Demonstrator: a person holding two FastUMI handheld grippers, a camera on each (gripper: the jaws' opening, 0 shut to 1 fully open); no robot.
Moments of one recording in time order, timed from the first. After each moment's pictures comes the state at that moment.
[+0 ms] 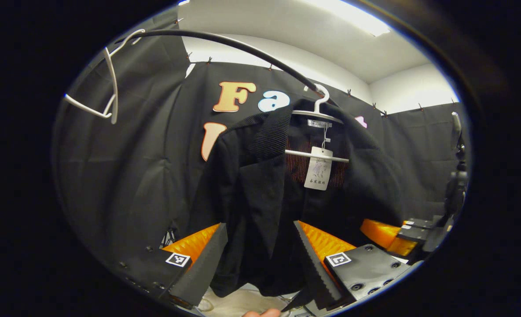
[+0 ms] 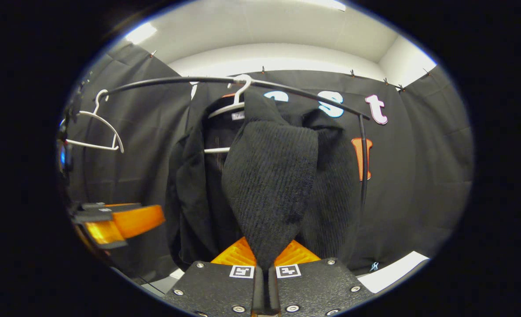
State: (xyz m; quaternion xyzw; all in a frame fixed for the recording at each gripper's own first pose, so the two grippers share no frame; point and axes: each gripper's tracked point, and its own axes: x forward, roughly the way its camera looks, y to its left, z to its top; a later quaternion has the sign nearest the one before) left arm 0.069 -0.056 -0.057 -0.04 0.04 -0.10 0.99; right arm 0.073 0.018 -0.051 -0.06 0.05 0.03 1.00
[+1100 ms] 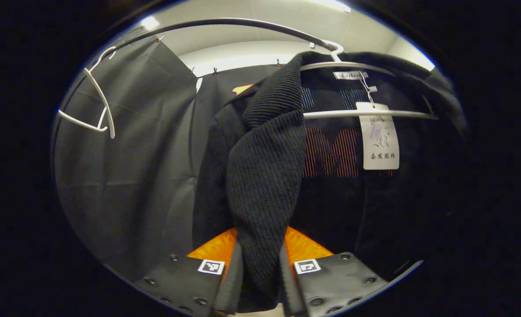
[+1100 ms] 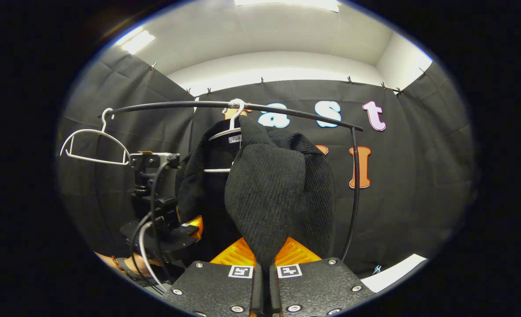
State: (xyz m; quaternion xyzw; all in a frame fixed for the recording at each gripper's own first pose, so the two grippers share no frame) left arm 0.158 -0.025 -0.090 0.06 0.00 0.04 1.00; right arm 0.046 0.002 -0.021 -0.05 0.03 0.04 1.00
